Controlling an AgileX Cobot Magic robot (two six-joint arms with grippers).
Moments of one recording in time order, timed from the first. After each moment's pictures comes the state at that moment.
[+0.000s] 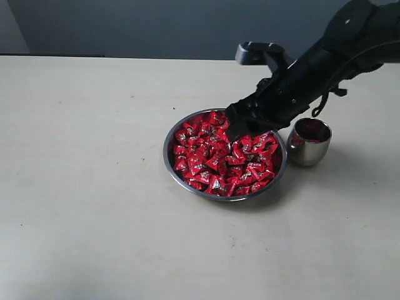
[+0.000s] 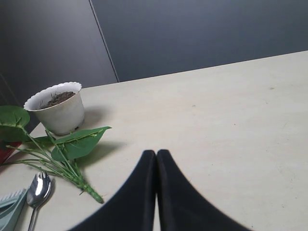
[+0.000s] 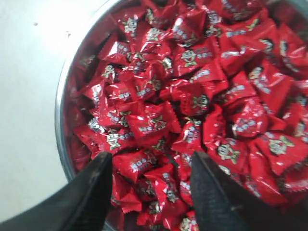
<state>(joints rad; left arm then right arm) 0.22 0.00 0.00 0.22 0.25 -0.01 0.48 1.85 -1.20 0.66 0.77 -0.60</state>
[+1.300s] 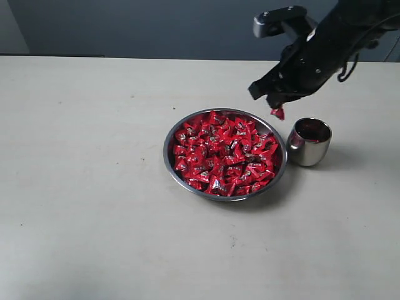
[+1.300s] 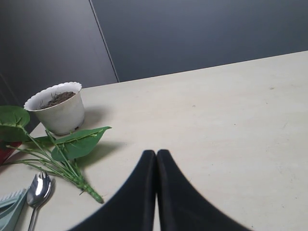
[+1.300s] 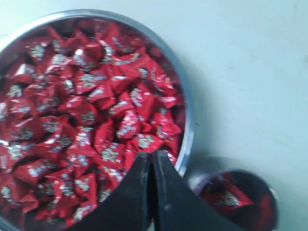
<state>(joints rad) 0.22 0.00 0.00 0.22 0.25 -0.01 0.43 1.77 -1.29 0.26 0.76 -0.37</state>
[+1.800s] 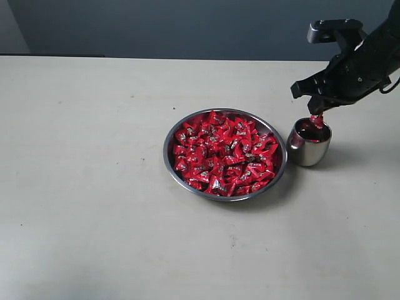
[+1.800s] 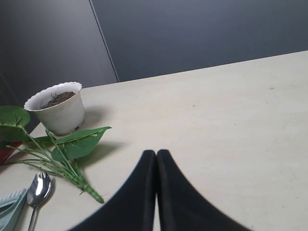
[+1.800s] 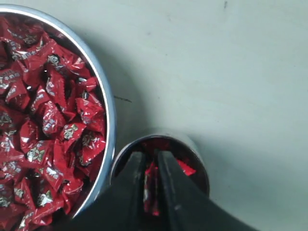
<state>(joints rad) 0.22 0.00 0.00 0.22 0.25 -0.01 0.25 1.78 -1.20 0.29 0.70 -0.35</state>
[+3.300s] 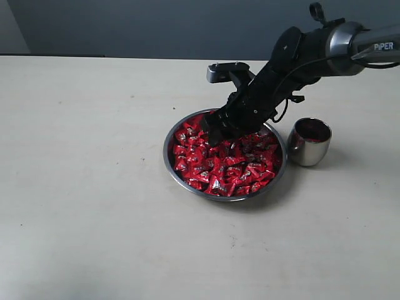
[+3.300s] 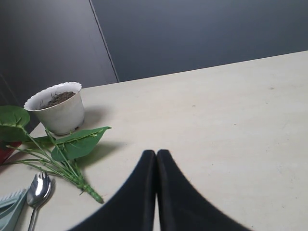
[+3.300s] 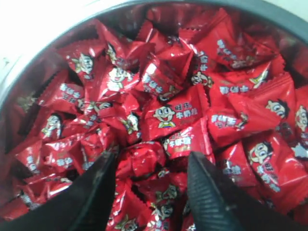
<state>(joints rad) 0.22 0.00 0.00 0.22 0.25 -0.01 0.53 2.12 -1.41 0.58 0.70 -0.55</state>
